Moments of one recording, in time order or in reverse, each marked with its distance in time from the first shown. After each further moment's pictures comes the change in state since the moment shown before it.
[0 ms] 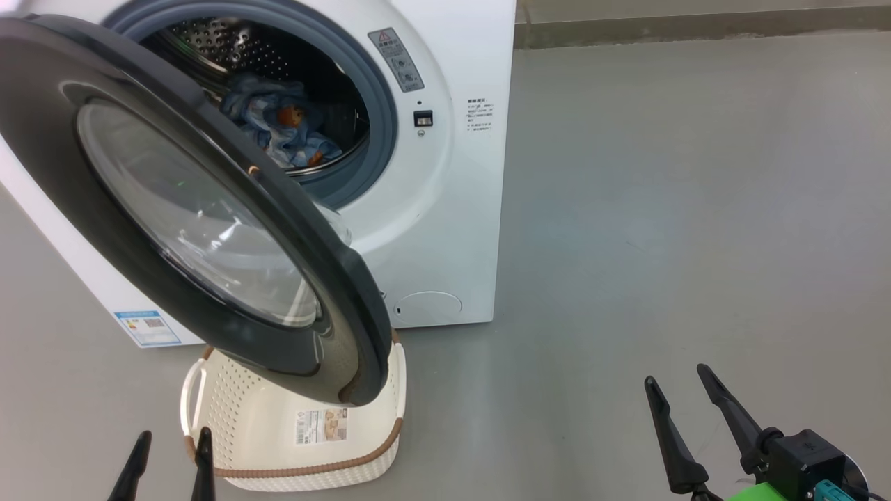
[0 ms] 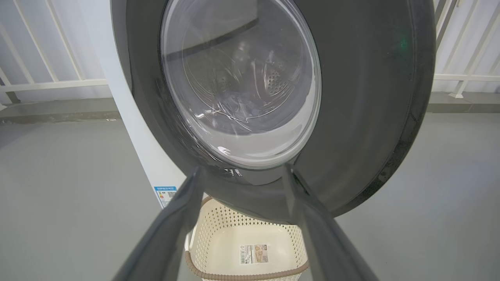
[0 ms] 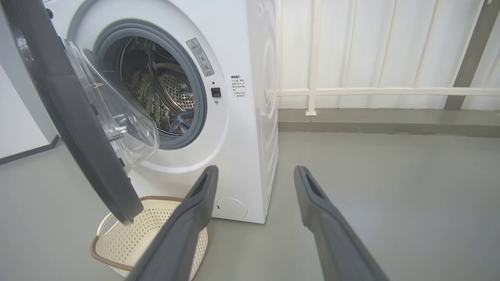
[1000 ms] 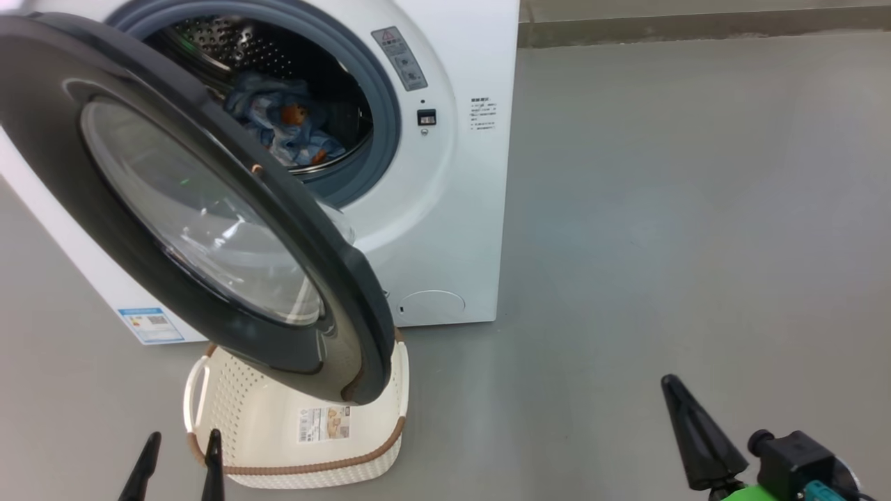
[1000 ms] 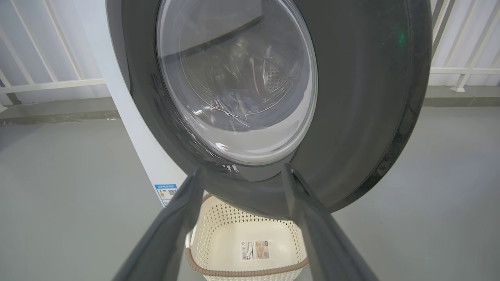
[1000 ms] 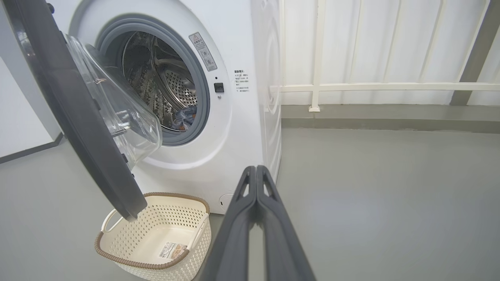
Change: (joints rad) left arm -0.001 0.007 -0.032 0.002 0.010 0.026 0.000; right arm -0.001 0.001 0.010 0.014 0.003 0.000 0.001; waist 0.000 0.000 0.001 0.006
